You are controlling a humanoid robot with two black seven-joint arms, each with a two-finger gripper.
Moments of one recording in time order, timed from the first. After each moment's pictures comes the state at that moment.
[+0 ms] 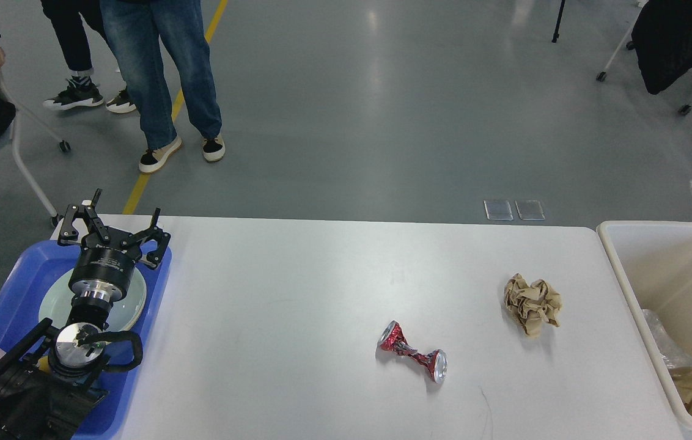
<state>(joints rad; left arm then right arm) -0.43 0.21 -1.19 -0.65 -0.05 -0.48 -0.28 1.83 -0.86 -1.50 1.04 0.24 0.19 -0.25</state>
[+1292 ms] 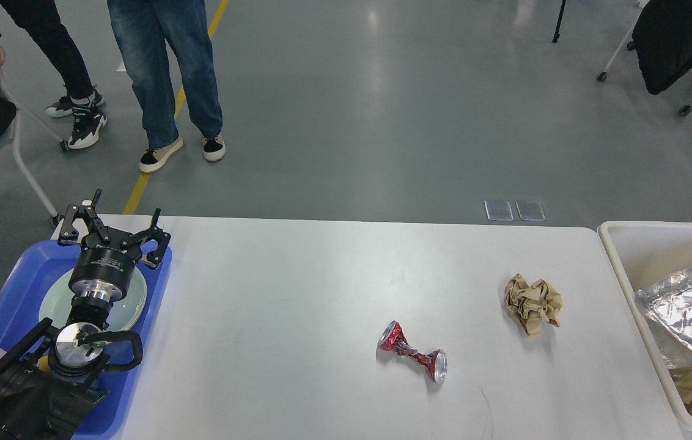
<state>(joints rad) -0.43 0.21 -1.19 -0.65 -0.05 -0.48 -0.28 0.61 -0.41 -0.85 0.14 0.24 -0.12 -0.24</state>
